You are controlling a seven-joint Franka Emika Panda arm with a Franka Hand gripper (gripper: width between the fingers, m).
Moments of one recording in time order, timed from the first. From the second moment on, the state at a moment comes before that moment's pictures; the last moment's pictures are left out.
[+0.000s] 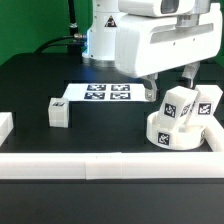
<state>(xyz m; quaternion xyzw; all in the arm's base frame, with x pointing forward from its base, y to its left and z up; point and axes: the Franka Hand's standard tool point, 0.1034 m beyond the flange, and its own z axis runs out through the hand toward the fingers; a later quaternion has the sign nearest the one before) 0.594 0.066 0.090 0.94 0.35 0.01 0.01</state>
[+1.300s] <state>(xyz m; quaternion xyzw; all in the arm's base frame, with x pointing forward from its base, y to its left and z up) 0.589 0.079 0.083 0.99 0.13 0.02 0.00</state>
